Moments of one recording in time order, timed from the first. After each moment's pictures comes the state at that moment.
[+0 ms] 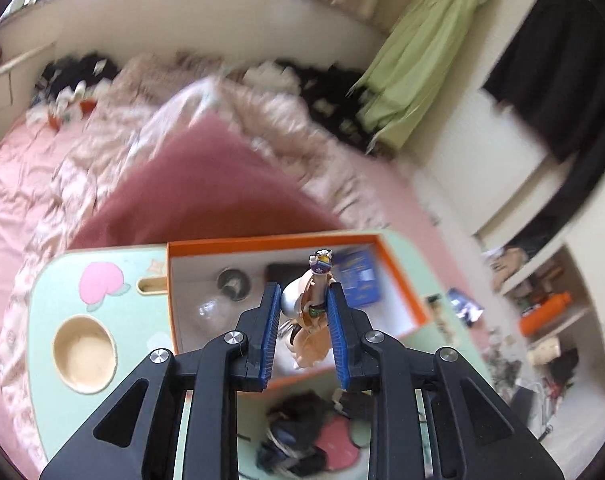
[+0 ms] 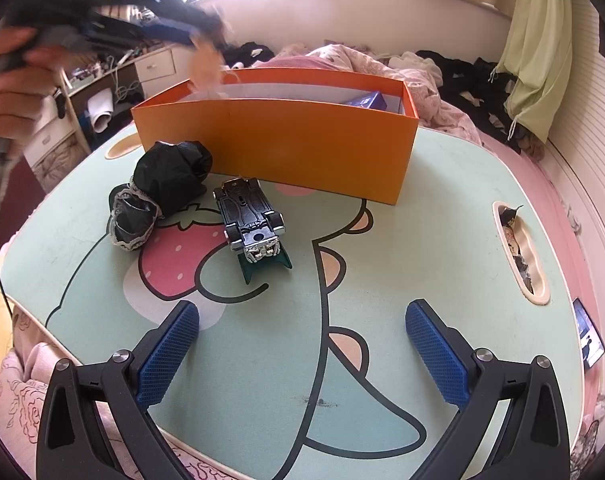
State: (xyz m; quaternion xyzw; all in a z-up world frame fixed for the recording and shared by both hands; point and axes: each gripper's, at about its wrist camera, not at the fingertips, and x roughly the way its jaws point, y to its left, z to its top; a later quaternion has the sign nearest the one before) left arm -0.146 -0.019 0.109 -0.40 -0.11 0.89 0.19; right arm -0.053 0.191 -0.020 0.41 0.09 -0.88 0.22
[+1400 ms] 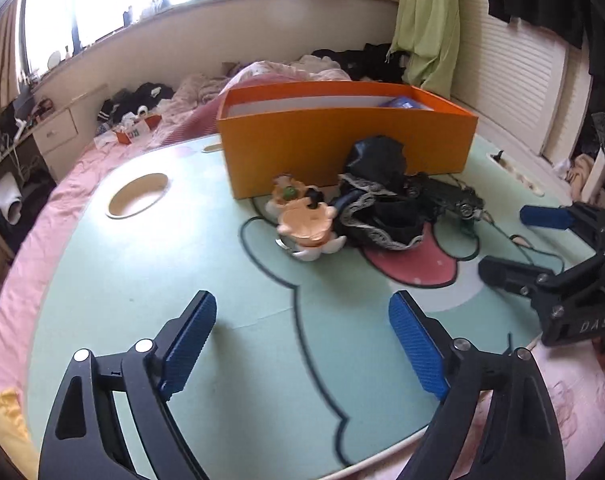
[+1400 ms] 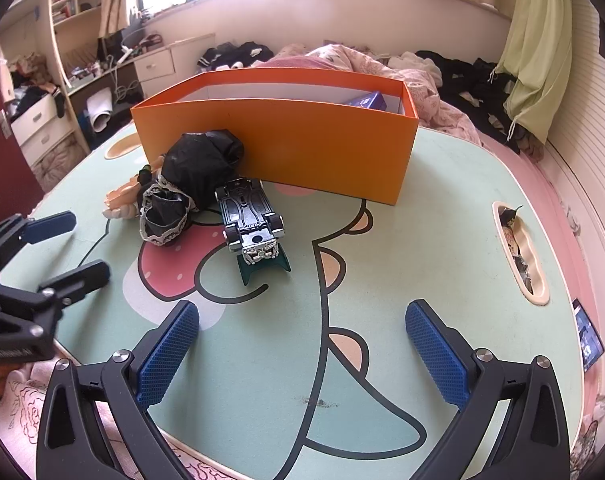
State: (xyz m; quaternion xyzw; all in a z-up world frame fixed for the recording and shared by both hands) left arm -0.007 0.009 -0.010 -0.39 0.03 0.92 0.06; right arm -0.053 0.189 -0.021 0.41 0.09 -0.88 0.22
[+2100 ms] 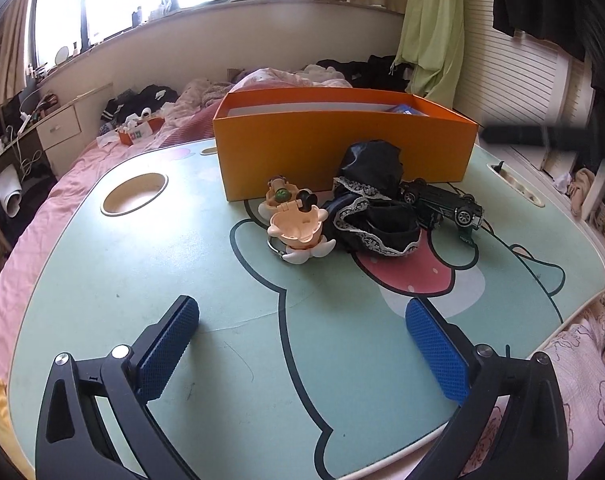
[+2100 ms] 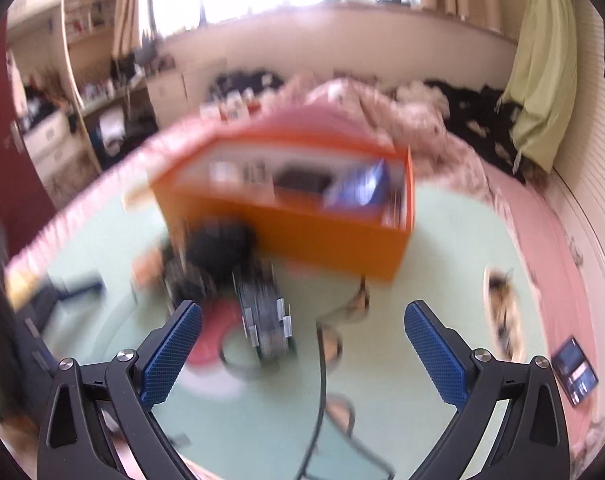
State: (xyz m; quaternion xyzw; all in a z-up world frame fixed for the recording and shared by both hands) left arm -0.002 0.012 -0.015 -0.36 0.02 0.93 0.05; right arm -0.083 0.186 0.056 0.35 0.05 -0.90 0.25
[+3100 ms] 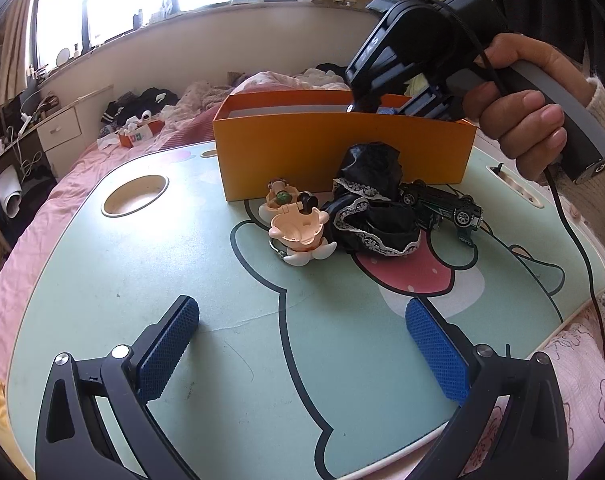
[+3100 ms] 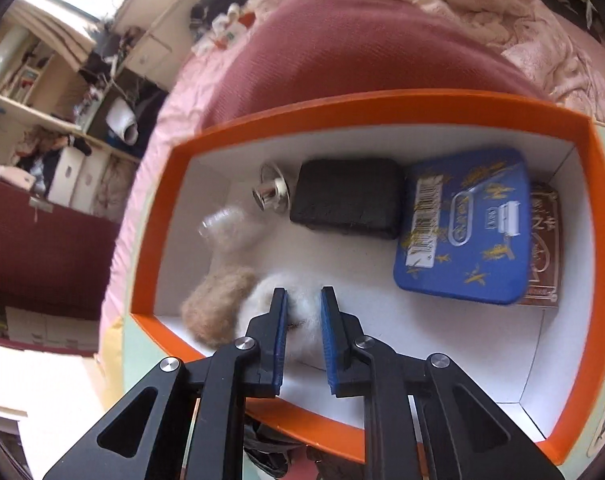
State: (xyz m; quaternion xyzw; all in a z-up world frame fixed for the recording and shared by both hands) left arm -0.001 0.009 -0.013 -0.36 0.01 0.93 0.05; right arm -0.228 0.129 0.009 0.59 -0.10 -0.75 0.29
